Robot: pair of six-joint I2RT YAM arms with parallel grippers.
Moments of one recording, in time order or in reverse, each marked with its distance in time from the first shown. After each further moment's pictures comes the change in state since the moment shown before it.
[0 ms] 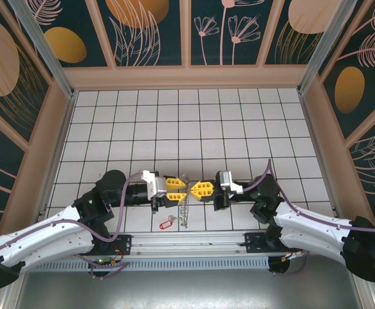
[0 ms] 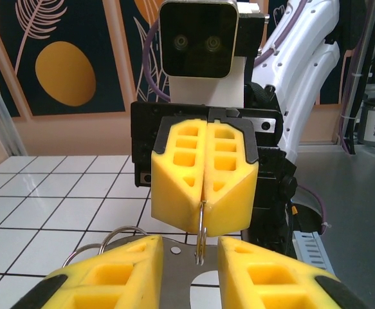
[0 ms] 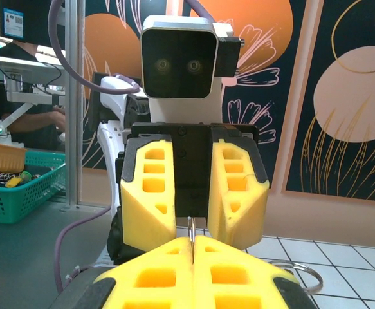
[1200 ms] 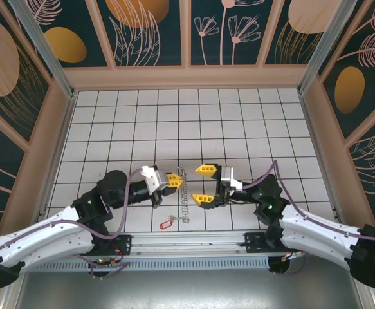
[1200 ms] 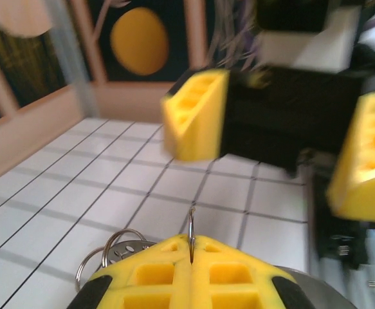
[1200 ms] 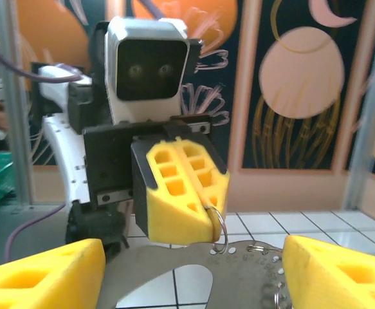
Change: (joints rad) left arm -0.001 -0.010 0.004 -0.086 -0.295 0.008; right arm -0.004 -0.124 0.014 -0.242 0.202 -0.036
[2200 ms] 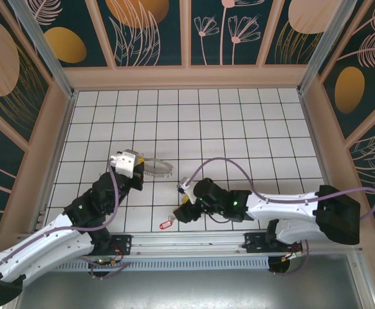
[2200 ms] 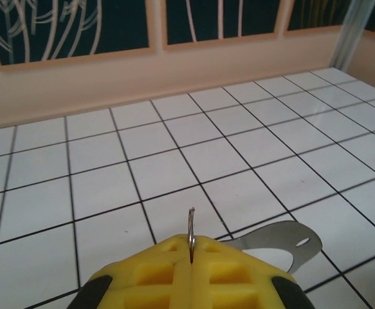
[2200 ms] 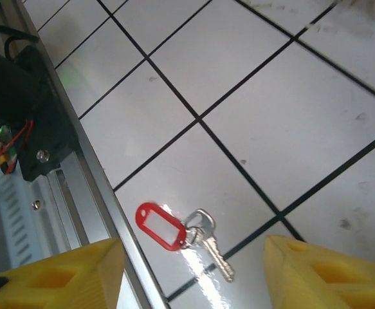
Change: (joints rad) left arm 0.142 -0.154 -0.084 -0.209 -0.644 -0.270; right arm 0.318 0.531 0.277 -0.668 0.406 0.402
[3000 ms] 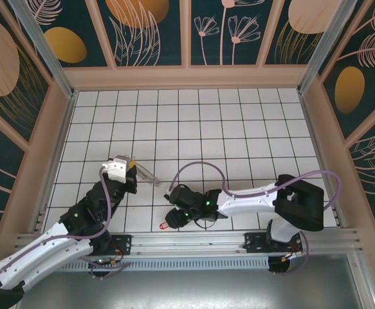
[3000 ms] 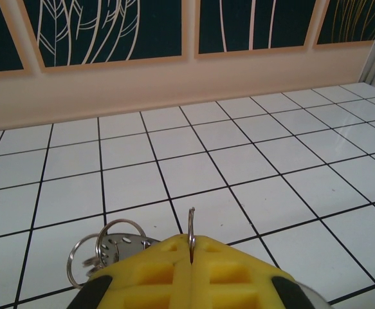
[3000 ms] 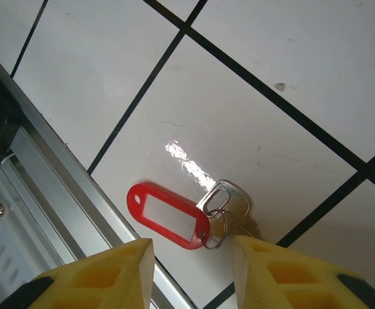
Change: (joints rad) left arm 0.000 -0.140 -0.100 0.004 -0.070 0.012; right arm 0.072 0.311 0.203 -0.169 -0.021 0.221
